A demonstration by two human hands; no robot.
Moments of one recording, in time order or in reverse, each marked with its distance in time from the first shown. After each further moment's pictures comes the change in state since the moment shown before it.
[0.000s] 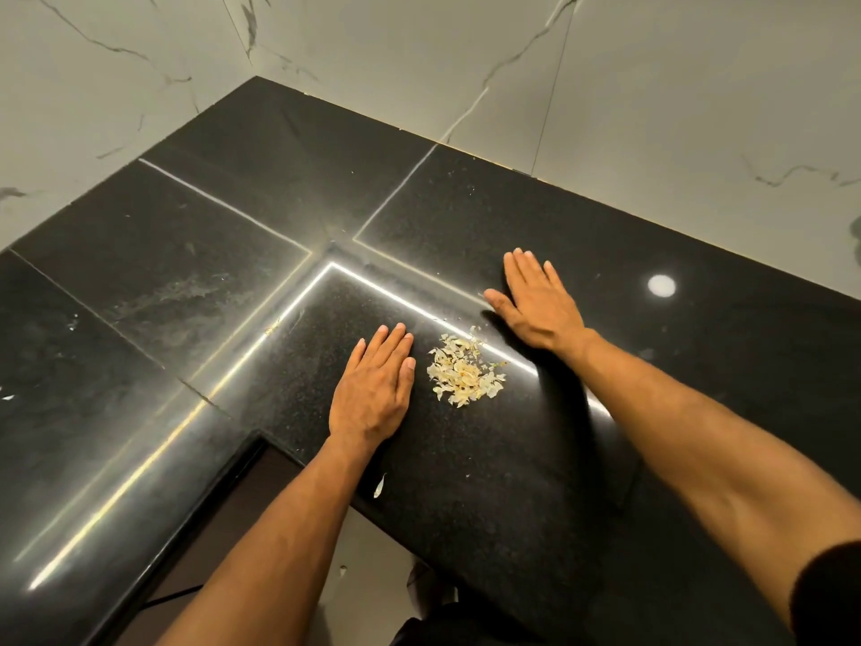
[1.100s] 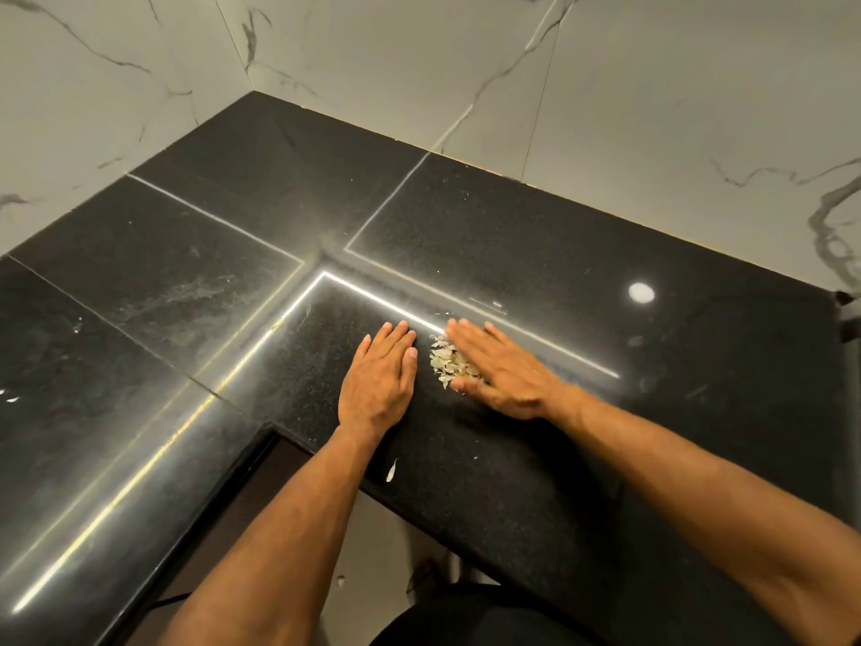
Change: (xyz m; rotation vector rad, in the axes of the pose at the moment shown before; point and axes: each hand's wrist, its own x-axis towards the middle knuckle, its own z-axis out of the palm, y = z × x) left_hand -0.004 -0.004 0.000 -0.139 0.080 0.016; right_hand -0.075 -0.053 0.030 0.055 -0.124 -0.407
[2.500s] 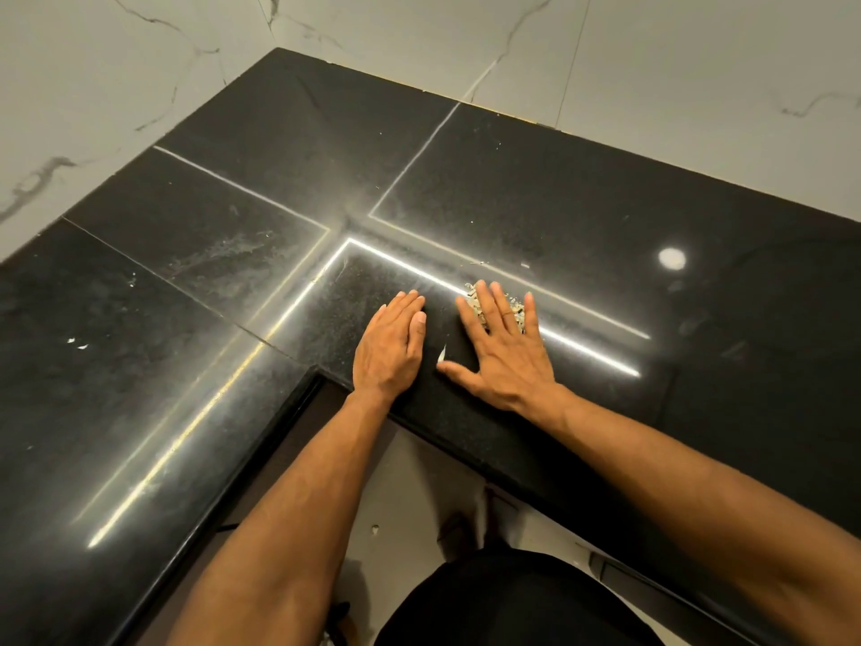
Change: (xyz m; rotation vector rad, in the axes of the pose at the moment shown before) left_hand -0.033 -0.027 -0.012 -0.179 0.078 -0.030; right_hand -0.001 -0.084 0.044 -0.233 0.208 0.327
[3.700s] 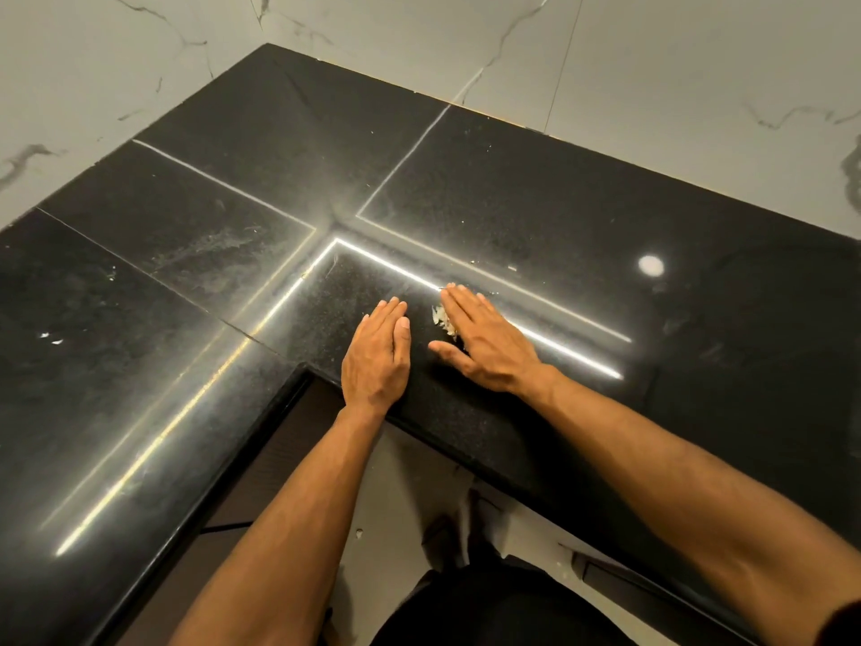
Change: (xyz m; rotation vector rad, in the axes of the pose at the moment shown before) left_hand -0.020 0.001 0.005 -0.055 0.111 -0.082; right_hand 0.019 0.008 -0.005 0.285 -0.093 -0.155
